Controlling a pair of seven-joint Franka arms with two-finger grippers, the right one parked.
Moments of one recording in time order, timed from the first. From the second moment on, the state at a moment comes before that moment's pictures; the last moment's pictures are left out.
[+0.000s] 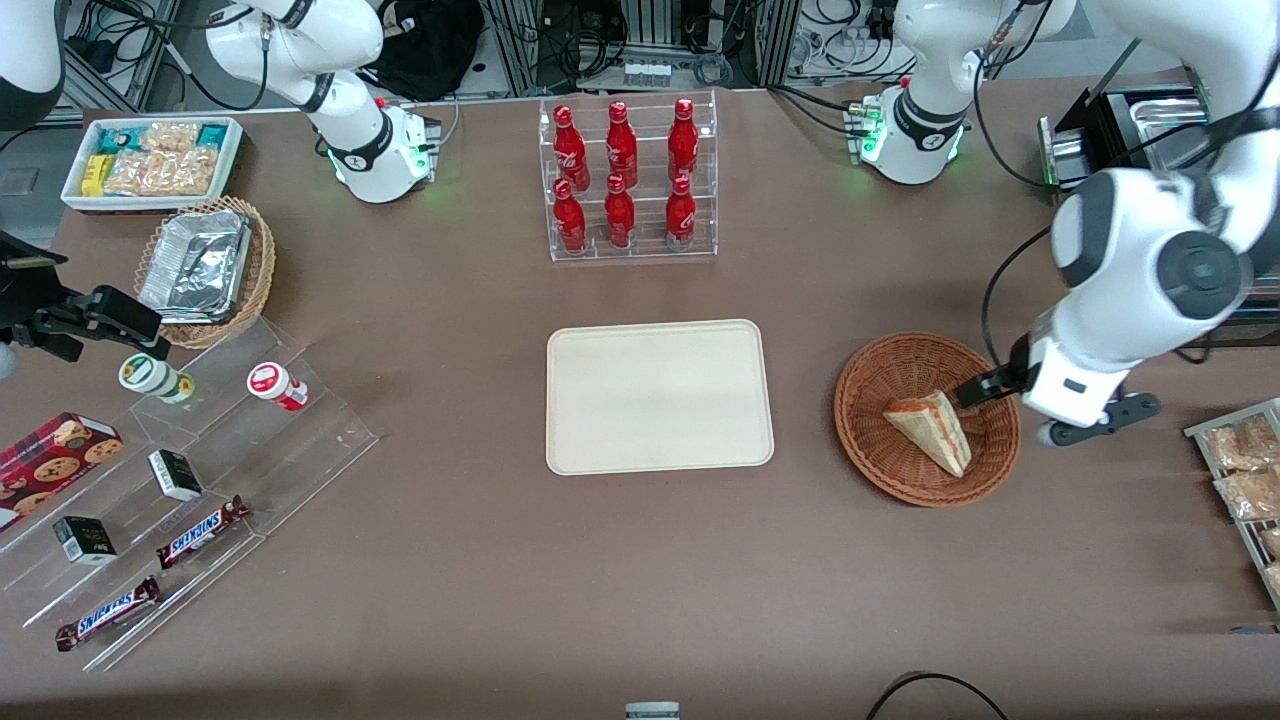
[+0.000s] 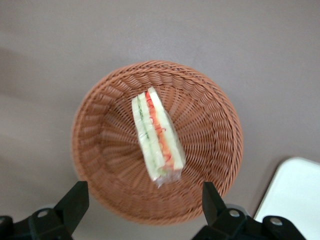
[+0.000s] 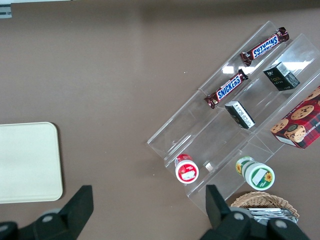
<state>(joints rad) 0.05 0.17 -0.18 -1.99 0.04 2.13 -0.55</state>
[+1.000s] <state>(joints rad) 0.05 0.30 -0.20 -2.19 0.03 2.48 -0.89</state>
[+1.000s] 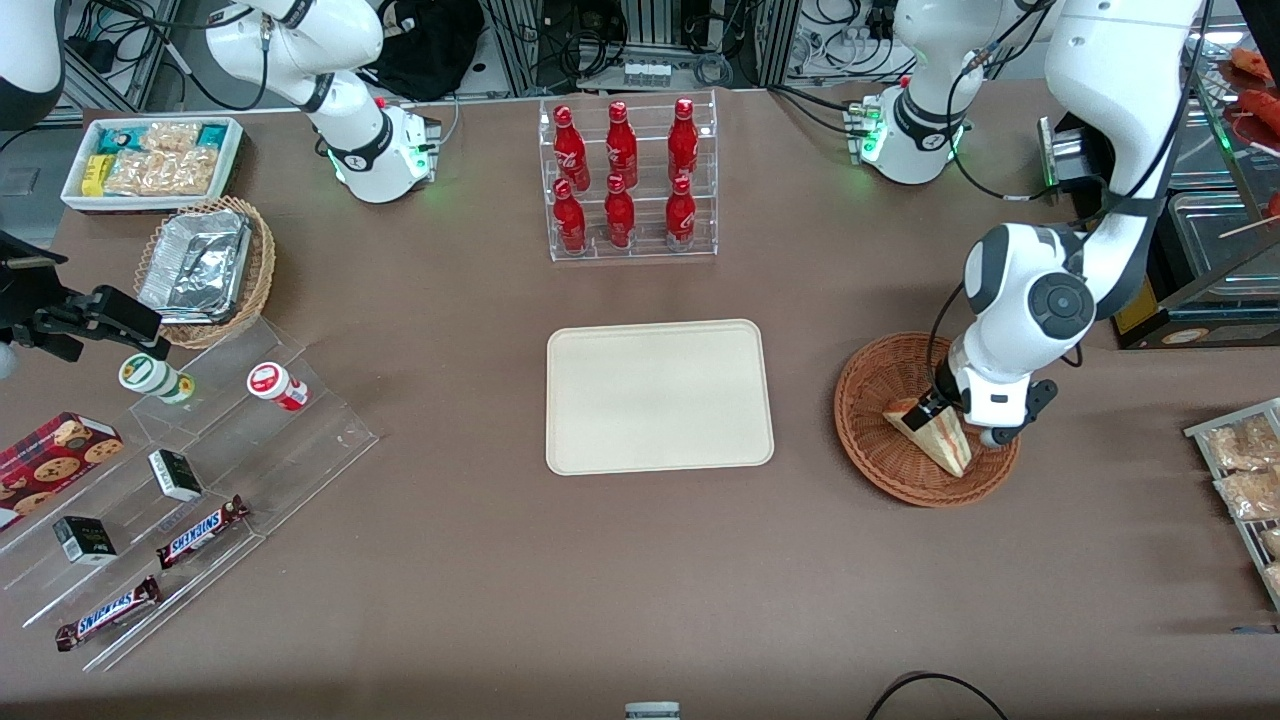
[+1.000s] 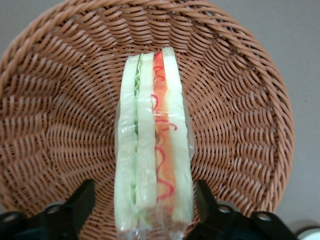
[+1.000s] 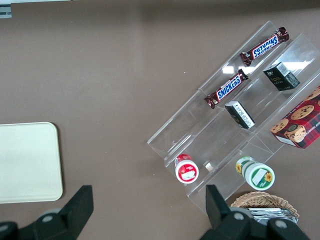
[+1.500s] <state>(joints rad) 0.06 0.31 -0.20 -2.11 0.03 2.41 -0.91</state>
